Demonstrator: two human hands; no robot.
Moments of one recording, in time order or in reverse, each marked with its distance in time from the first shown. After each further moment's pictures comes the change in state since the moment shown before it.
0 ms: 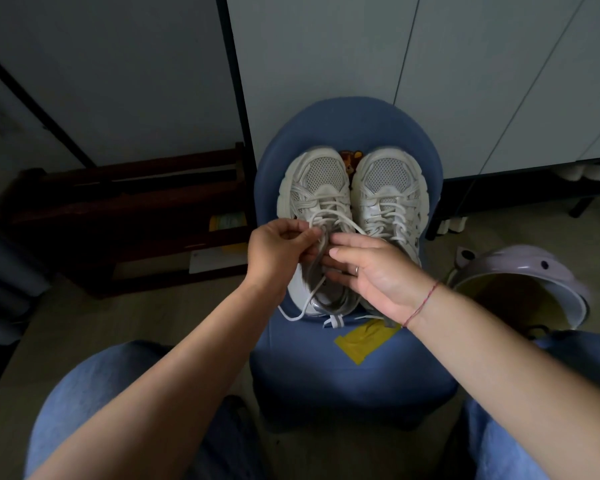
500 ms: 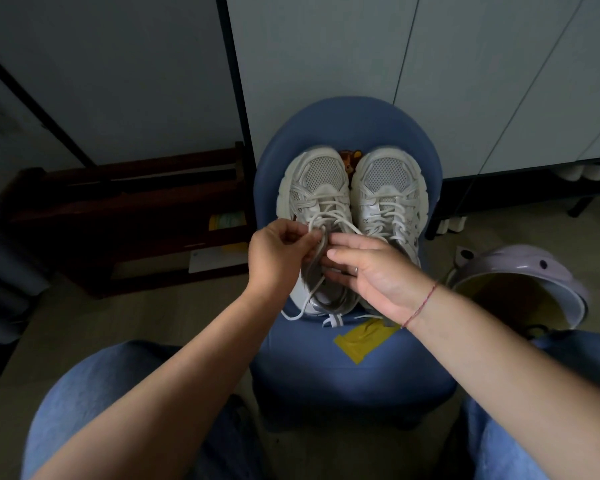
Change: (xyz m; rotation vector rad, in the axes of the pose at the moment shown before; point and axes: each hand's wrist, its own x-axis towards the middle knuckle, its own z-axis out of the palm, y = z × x) left_hand 0.002 -0.014 -0.002 0.194 0.068 0.144; right_hand -0.001 0.001 -0.001 -0.047 -0.045 -0.009
